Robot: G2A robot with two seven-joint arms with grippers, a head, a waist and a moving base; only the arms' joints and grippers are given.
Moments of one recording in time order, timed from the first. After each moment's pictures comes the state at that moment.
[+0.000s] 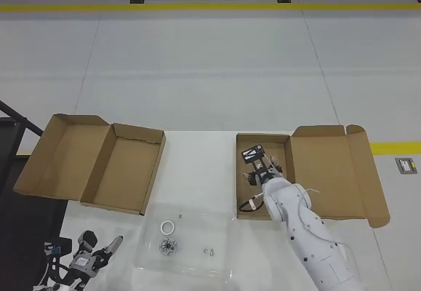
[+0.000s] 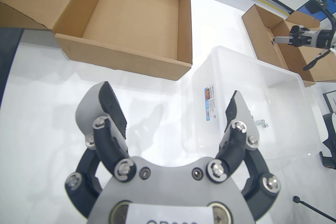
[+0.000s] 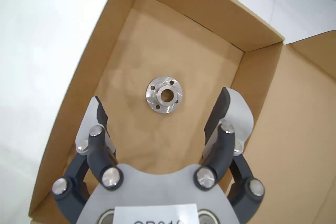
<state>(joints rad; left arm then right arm) 1.79 -1.14 -1.79 -1.73 0.86 -0.41 0.01 -0.81 -1.43 1.11 -1.29 -1.55 0.05 0.69</state>
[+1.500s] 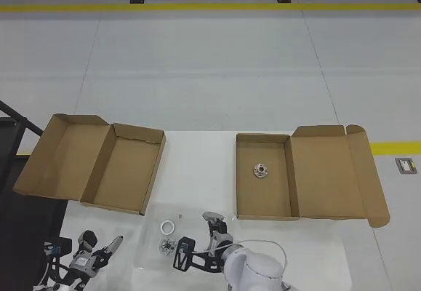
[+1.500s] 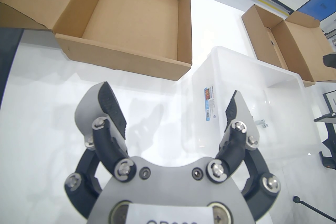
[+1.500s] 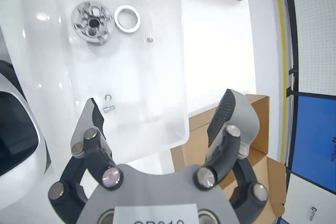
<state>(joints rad) 1.79 -1.14 -1.79 -1.73 0.86 -0.41 0.01 -1.15 -1.40 0.83 -1.89 -1.95 -0.54 0.83</state>
